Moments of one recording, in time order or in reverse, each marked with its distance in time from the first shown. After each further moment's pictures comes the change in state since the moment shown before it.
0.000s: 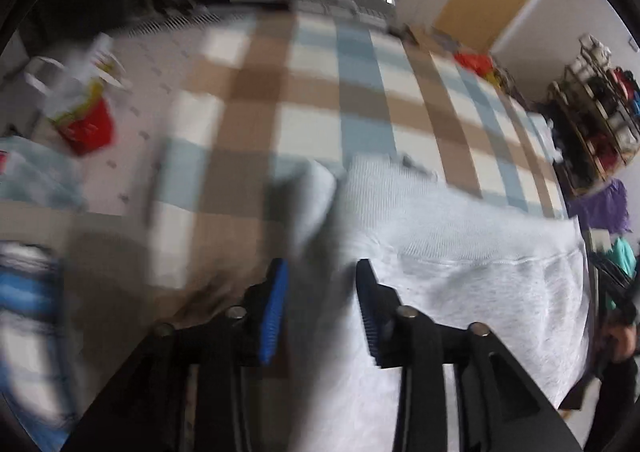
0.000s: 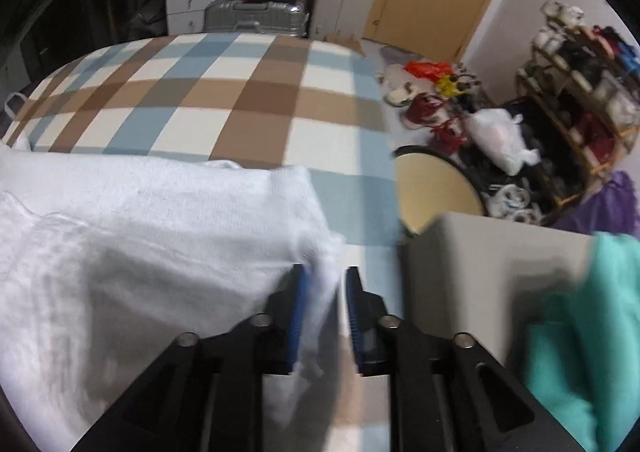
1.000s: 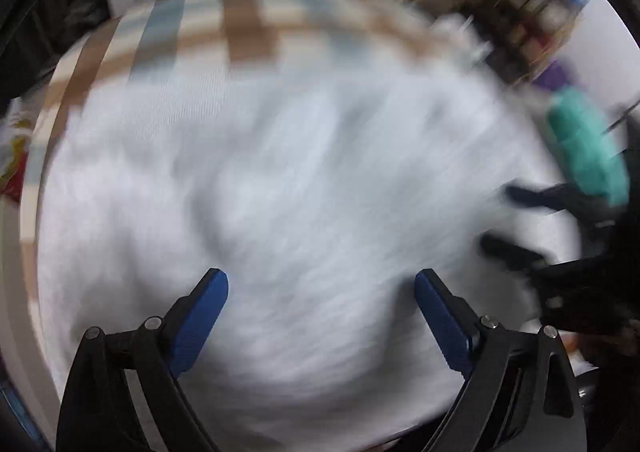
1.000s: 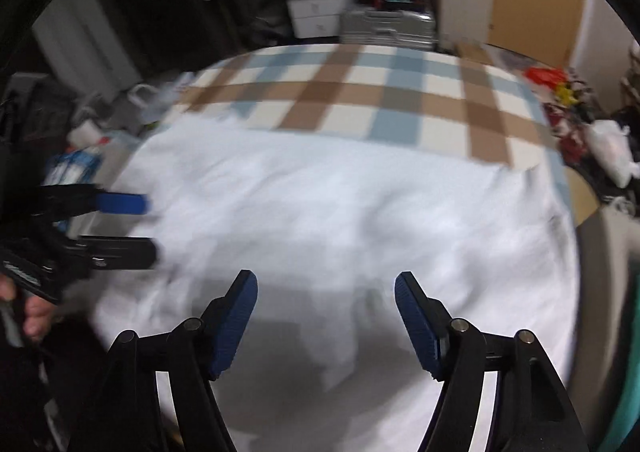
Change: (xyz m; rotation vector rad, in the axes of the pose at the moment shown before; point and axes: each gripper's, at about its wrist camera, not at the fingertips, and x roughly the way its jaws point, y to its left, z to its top) left arm 0.047 -0.163 -0.097 0.320 0.221 -0.064; right arm -0.089 0.152 -0.042 -0.147 0.065 0.459
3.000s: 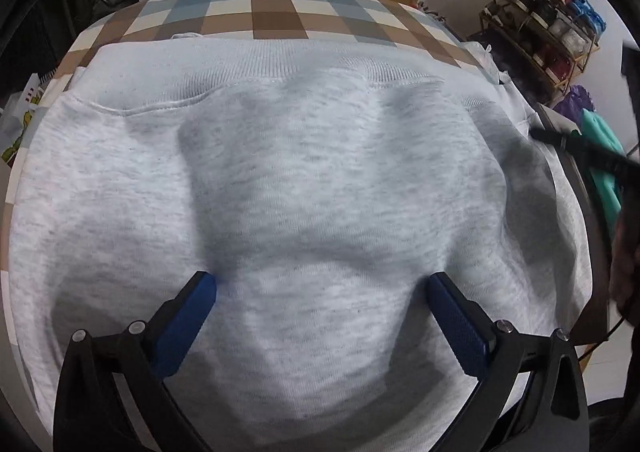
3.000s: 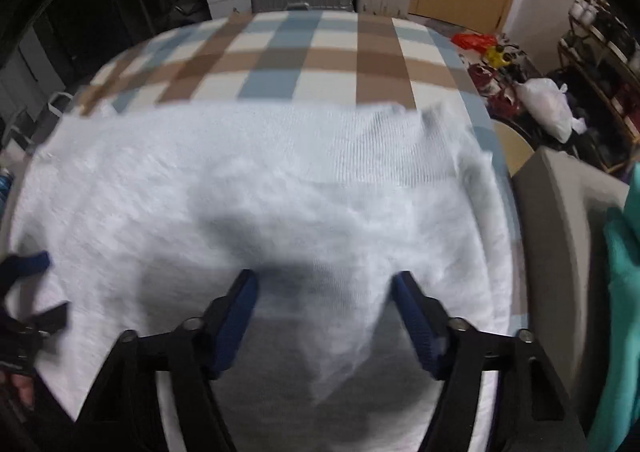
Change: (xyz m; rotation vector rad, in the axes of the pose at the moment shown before) left arm 0.042 0.010 0.000 -0.077 -0.125 0.019; right arm 0.006 -0.084 0.019 0.167 -0.032 -0.191
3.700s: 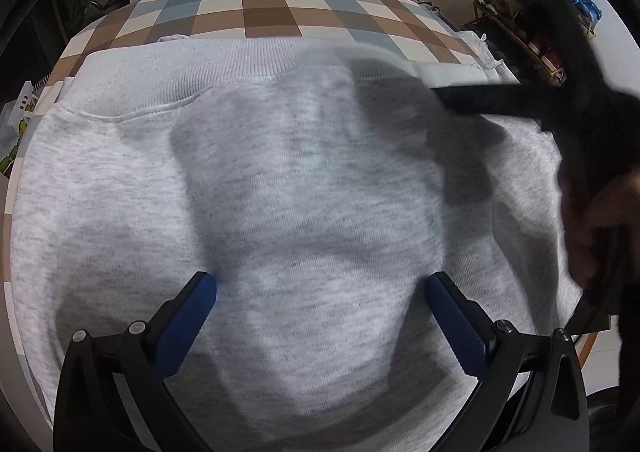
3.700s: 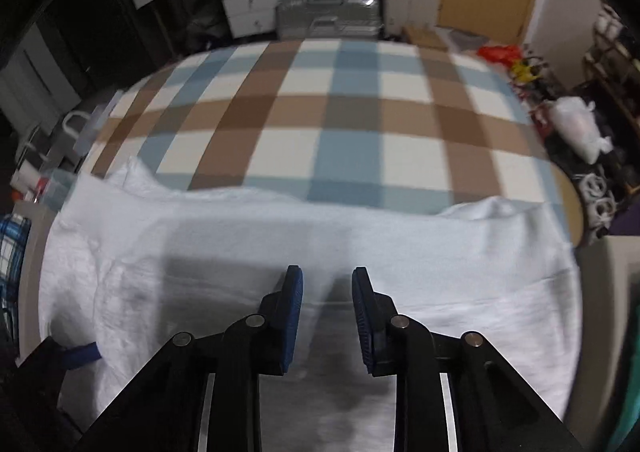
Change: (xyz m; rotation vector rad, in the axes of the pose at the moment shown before) left arm -0.022 0.000 -0.009 0.022 0.037 -0.039; right arm 0.066 0.084 0.057 -0.040 0.099 0.014
